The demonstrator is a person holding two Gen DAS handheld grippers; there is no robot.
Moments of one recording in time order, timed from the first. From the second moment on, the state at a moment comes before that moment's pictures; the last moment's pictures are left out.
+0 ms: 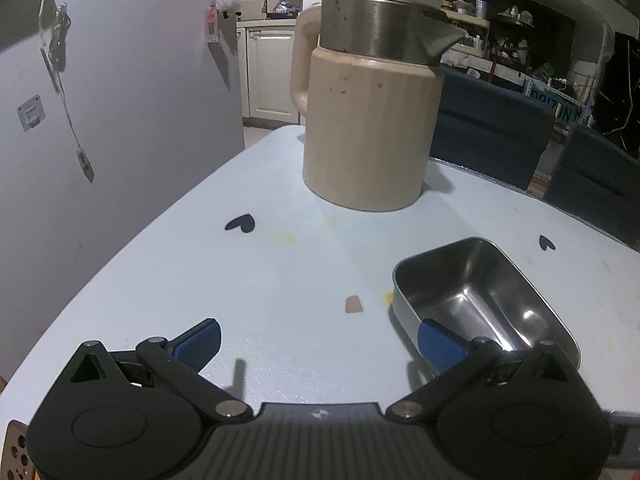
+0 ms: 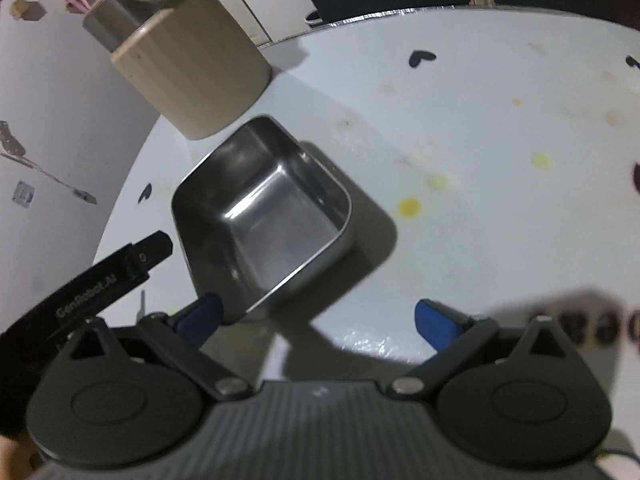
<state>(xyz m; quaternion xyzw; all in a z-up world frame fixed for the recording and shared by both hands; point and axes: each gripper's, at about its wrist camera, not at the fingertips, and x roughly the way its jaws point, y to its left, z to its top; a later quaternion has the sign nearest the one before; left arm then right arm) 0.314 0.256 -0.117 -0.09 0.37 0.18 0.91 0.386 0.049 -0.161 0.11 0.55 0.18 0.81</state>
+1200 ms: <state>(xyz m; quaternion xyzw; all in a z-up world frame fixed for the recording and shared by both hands) 0.311 0.260 -0.117 -0.10 0.39 0.16 0.90 0.412 0.037 -0.173 0.04 0.56 0.15 0.81</state>
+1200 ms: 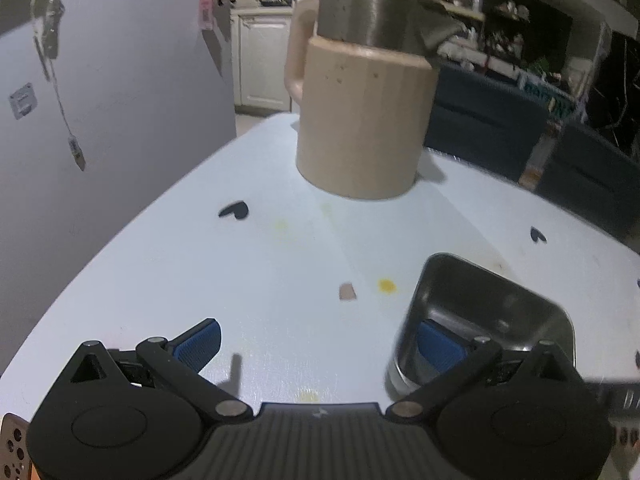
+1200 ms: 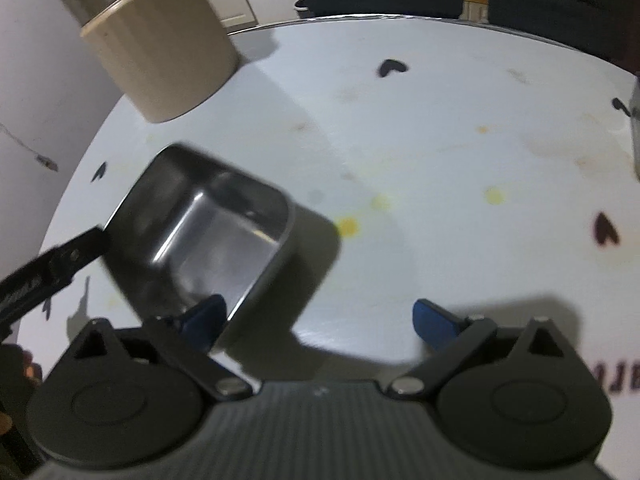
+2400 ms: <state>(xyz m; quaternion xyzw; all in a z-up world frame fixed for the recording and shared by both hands) 0.294 0.202 -0.077 -0.20 0.42 0.03 0.88 0.395 -0.004 -0.118 0.04 0.49 0.24 0.84</state>
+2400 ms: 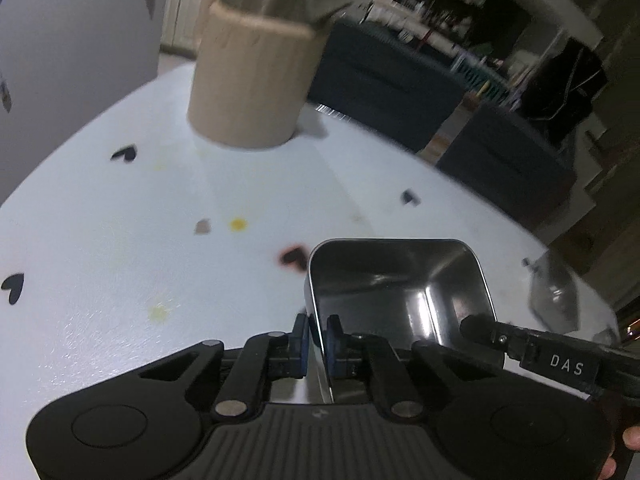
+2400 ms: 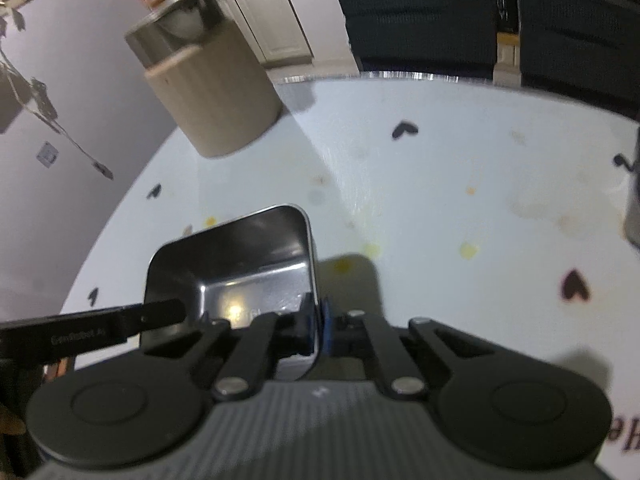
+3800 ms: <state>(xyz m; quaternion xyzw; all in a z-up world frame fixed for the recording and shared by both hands) 0.249 -0.083 -0.052 -0.14 0.42 -0.21 0.87 0.195 -0.309 -0.047 0.16 0.41 0.03 0.90</state>
